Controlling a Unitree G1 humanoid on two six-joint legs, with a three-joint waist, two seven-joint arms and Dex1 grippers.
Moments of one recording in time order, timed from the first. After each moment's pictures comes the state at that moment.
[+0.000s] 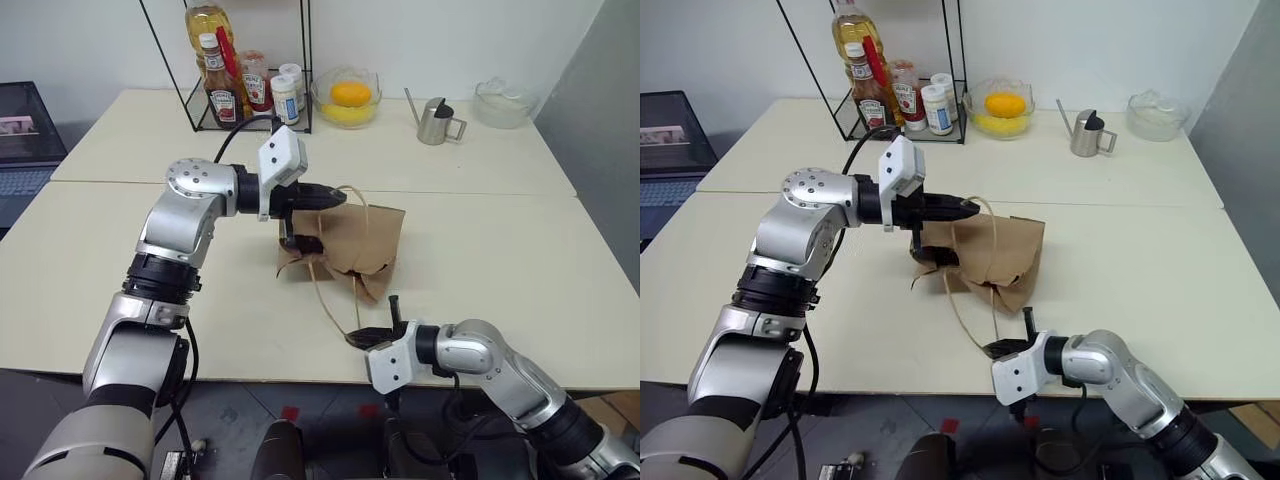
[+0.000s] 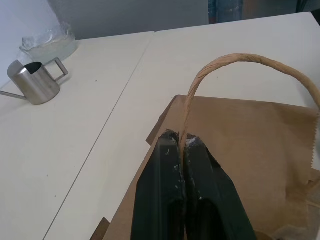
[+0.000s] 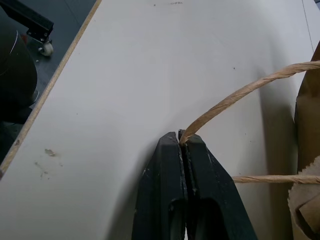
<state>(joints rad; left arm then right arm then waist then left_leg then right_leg) -0.98 0.54 -0.17 0.37 -0.25 0.25 -1.21 -0.23 -0.62 0.53 -0.26 -0.41 -0.16 0.80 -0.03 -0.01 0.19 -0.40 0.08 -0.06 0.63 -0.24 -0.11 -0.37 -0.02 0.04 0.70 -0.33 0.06</state>
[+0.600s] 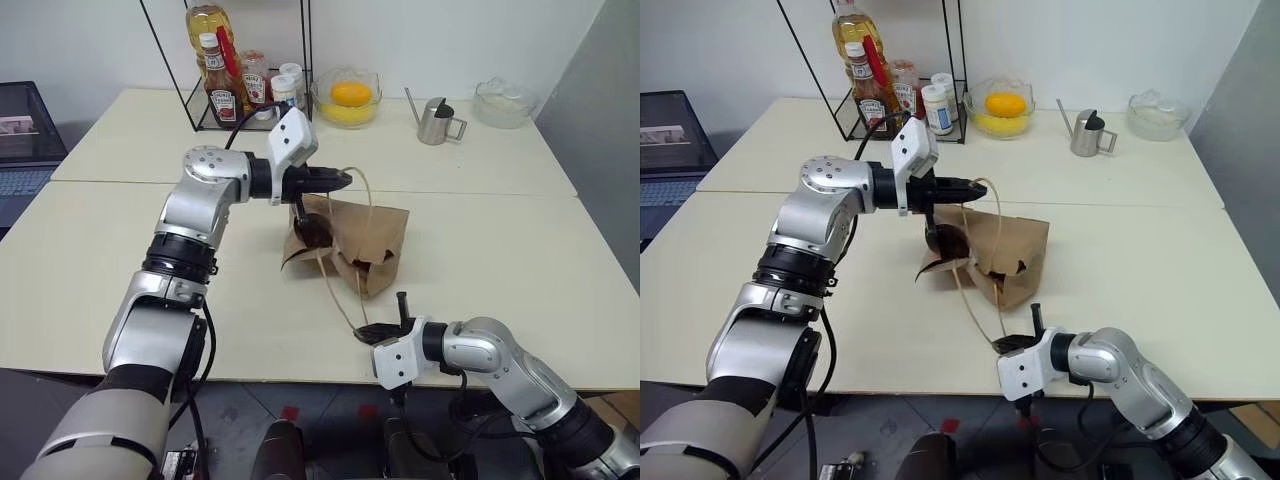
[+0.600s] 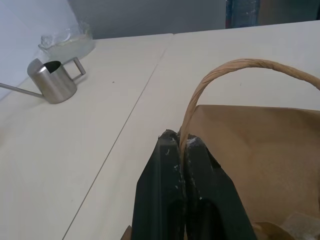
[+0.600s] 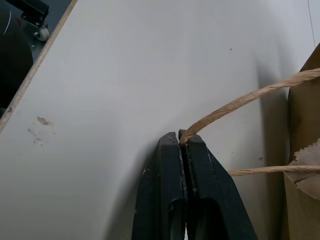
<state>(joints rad) -1.08 0.48 -0.17 0.53 -0.21 0.20 -1.17 -0.22 -0.65 0.51 -0.30 -0.43 -0.12 0.81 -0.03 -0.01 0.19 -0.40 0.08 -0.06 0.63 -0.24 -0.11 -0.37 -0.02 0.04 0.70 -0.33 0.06</state>
